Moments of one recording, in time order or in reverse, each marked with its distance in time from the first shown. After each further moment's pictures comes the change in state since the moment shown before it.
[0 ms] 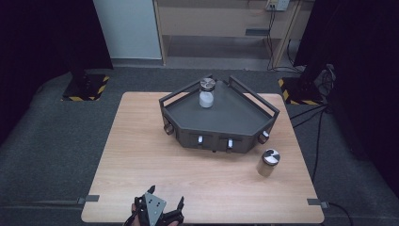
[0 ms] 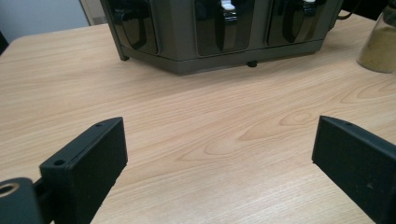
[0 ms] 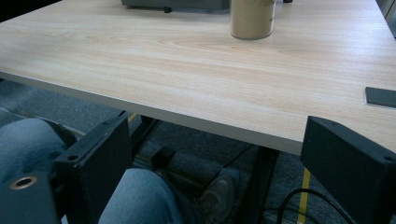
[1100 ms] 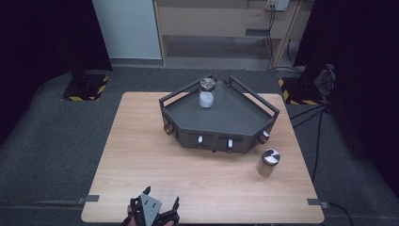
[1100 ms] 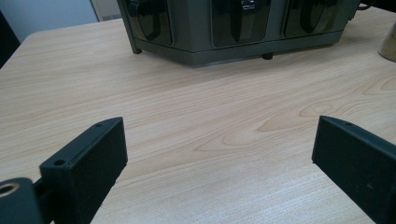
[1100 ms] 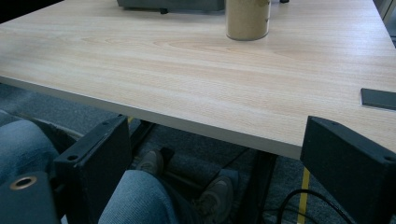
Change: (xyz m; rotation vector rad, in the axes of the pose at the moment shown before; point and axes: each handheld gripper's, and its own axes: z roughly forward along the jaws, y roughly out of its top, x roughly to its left) left arm 0.005 -0.012 0.003 -0.001 0.024 -0.001; right arm -0.005 0.001 0.003 0.000 -0.003 0.007
